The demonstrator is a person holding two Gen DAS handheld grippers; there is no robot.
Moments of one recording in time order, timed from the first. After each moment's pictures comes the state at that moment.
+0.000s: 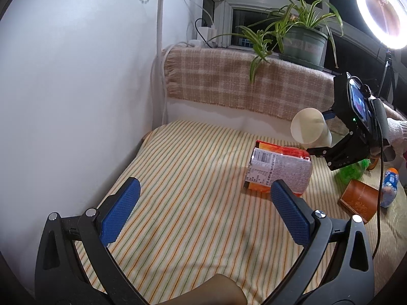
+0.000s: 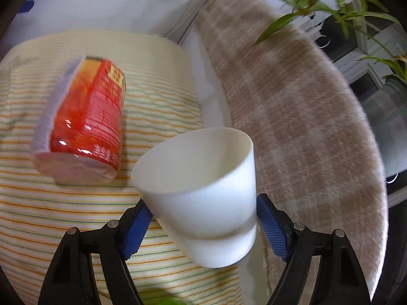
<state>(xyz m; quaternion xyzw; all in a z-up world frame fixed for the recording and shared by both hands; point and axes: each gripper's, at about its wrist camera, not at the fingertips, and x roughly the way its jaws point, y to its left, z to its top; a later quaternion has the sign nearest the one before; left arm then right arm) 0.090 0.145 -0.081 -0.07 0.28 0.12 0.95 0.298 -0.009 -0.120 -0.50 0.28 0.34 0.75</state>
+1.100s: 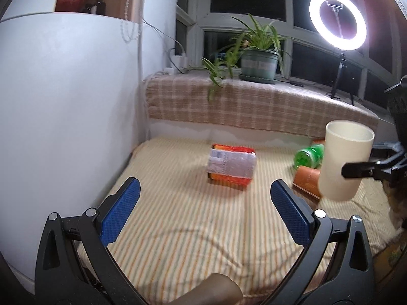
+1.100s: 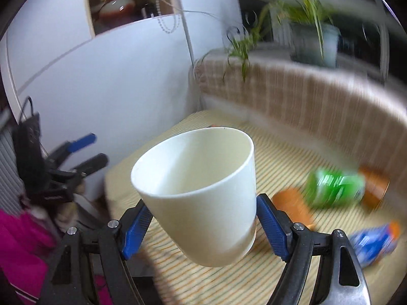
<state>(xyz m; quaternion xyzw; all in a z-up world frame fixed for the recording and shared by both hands) -0.001 0.103 -0.041 -0.04 0.24 0.04 0.97 0.097 -0.125 -0.043 -0.05 0.37 0.40 0.84</state>
